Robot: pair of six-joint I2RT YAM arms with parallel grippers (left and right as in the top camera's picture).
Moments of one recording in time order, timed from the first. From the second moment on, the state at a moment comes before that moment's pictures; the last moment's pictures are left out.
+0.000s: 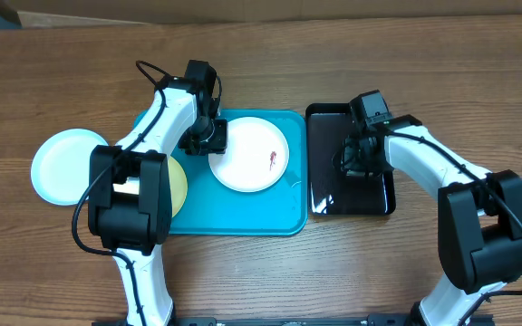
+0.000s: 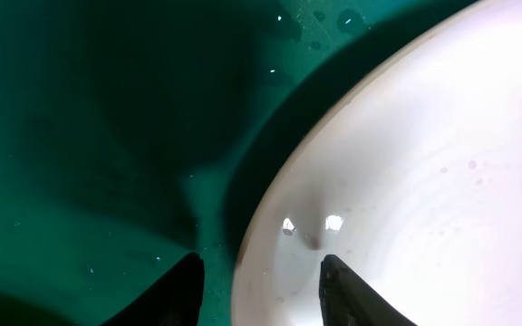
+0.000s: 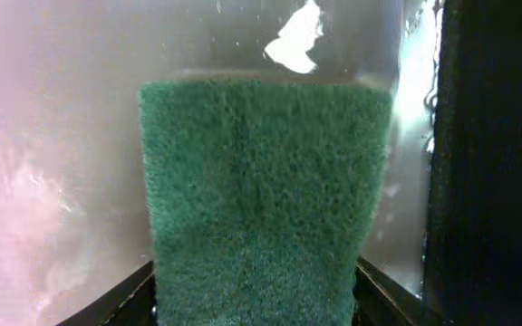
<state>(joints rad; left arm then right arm) -0.18 2.13 1.58 -1.00 0.08 -0.18 0.26 1.87 1.16 -0.65 0.06 0.33</state>
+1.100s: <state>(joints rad) -0.18 2.13 1.58 -1.00 0.08 -0.18 0.26 1.87 1.19 -0.65 0.05 0.33</state>
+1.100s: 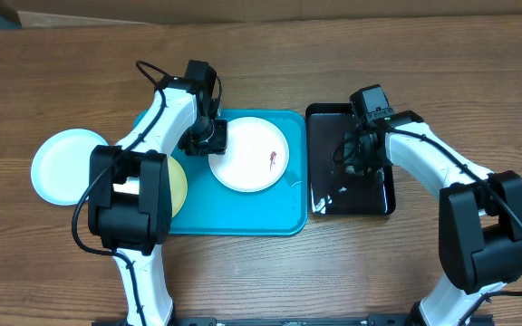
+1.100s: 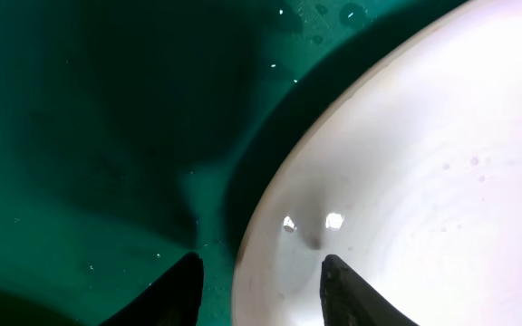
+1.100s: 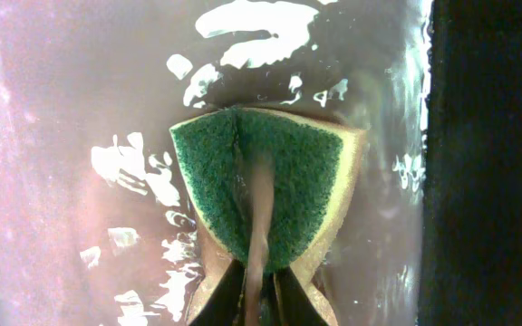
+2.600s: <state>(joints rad) -0.17 2.13 1.58 -1.01 0.05 -0.26 0.30 1.87 1.31 -0.84 -0.07 0.29</state>
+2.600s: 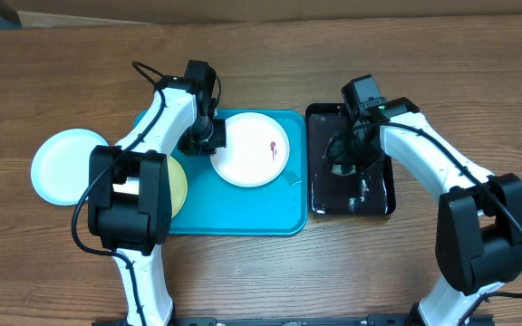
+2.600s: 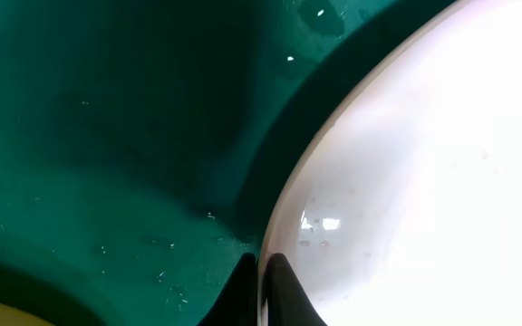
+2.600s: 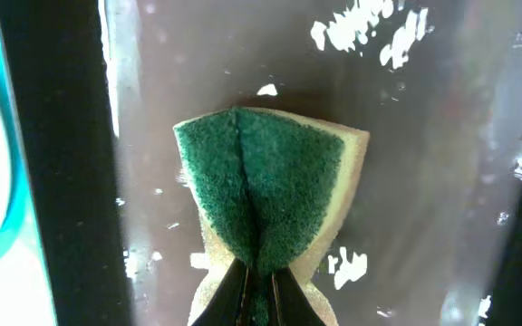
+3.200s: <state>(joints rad) -0.17 2.13 1.58 -1.06 0.08 -0.26 0.32 1.87 1.52 -1.10 0.03 0.32</state>
